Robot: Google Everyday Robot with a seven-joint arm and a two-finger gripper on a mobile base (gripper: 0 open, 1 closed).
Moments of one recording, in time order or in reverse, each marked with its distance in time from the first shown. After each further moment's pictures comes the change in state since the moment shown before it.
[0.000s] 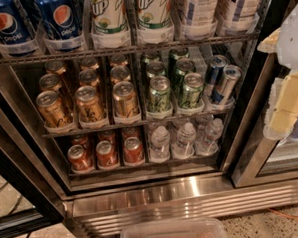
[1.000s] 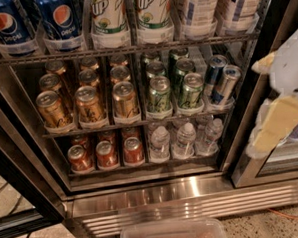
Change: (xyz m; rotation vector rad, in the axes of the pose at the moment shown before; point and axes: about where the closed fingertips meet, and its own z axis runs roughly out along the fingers) arm -0.008 0.022 0.027 -0.017 -0.112 0.079
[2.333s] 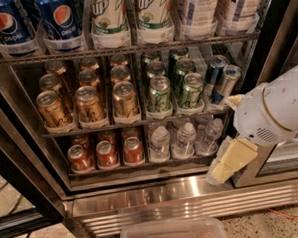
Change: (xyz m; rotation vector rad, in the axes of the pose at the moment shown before) arm -0.017 0.037 0.081 -0.007 -0.156 0.085
